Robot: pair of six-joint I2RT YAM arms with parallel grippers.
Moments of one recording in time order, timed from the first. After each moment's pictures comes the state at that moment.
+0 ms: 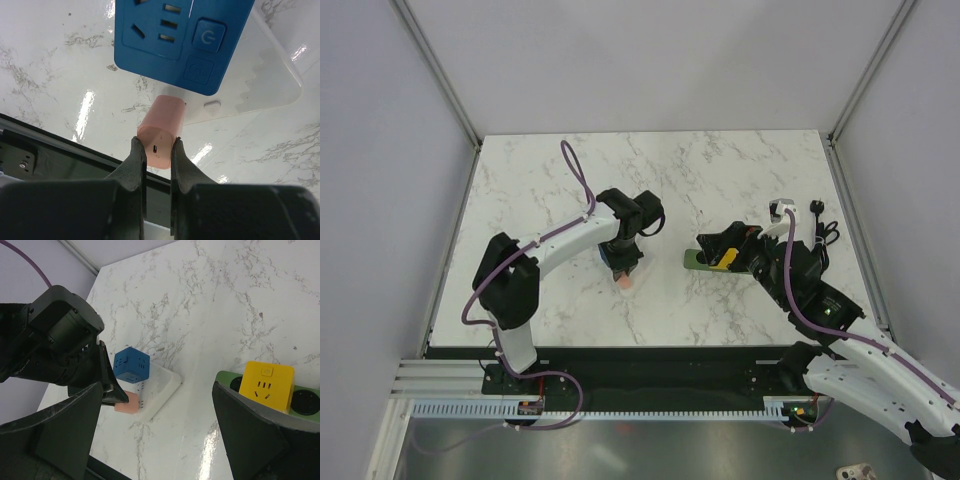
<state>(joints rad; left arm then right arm) -0.78 1.82 1.49 -1.25 -0.23 -1.25 0.75 0.68 0.70 -0.21 0.29 0.63</state>
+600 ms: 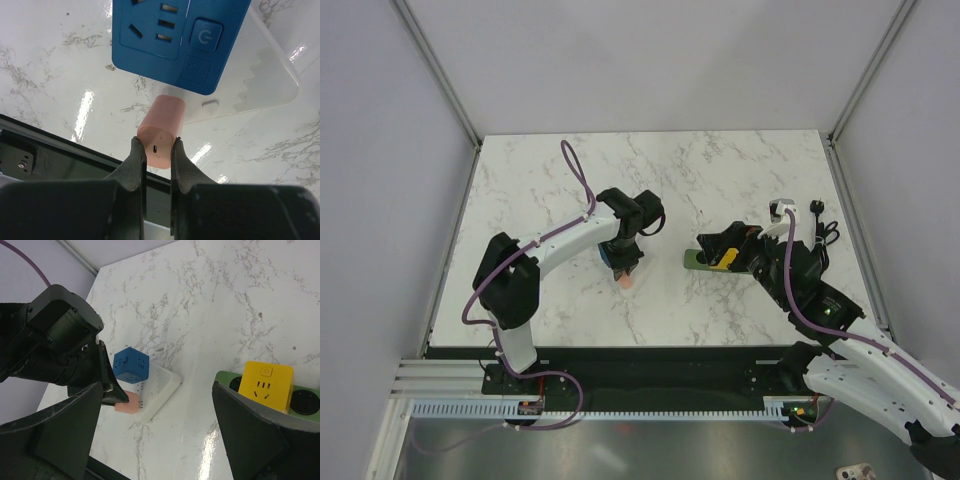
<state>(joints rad) -0.78 1.82 1.50 -1.25 -0.23 -1.25 0.75 0.68 0.70 -0.21 0.29 0.63</state>
